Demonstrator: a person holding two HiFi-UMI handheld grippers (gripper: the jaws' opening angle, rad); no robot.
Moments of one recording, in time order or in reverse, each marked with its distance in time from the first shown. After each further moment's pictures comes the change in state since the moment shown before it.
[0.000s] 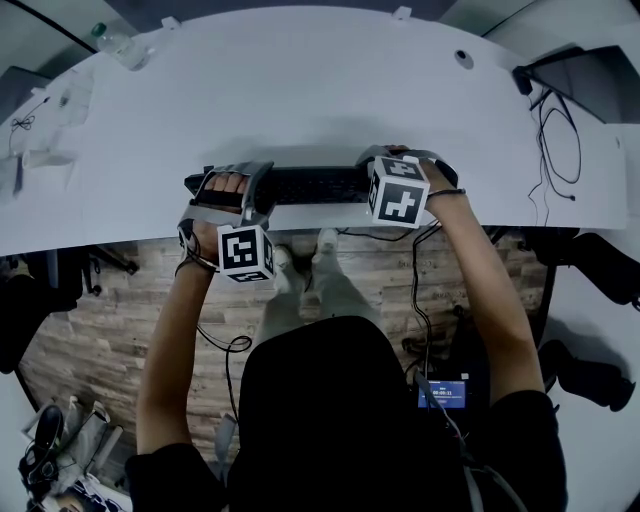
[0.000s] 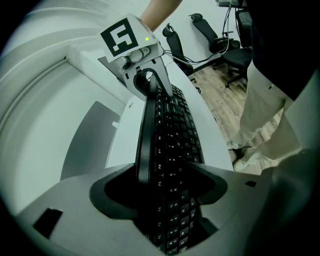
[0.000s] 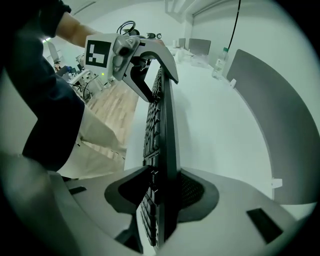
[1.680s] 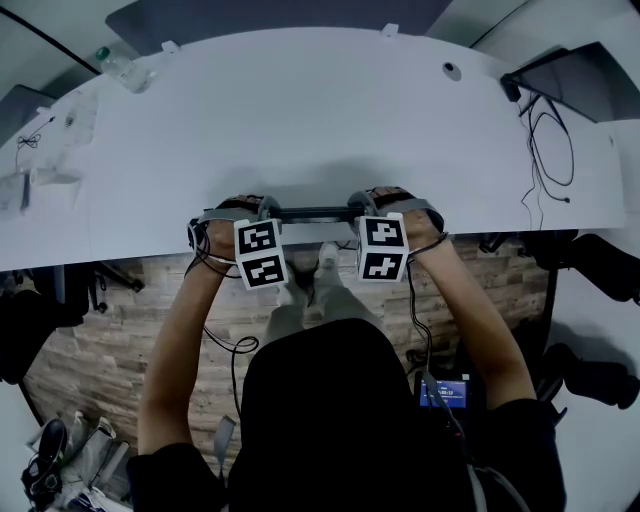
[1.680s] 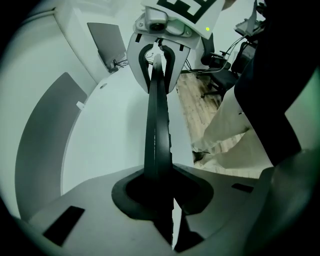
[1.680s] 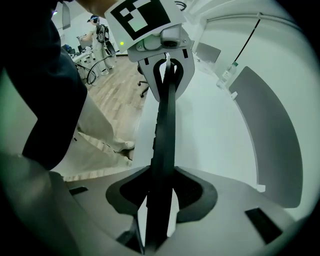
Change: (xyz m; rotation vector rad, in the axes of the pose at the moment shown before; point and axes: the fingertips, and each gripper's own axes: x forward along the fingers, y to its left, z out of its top) left arm -0.009 -0.042 0.015 -0.112 0.101 -0.466; right arm -0.007 0.041 0.008 -0.091 0.035 -0.166
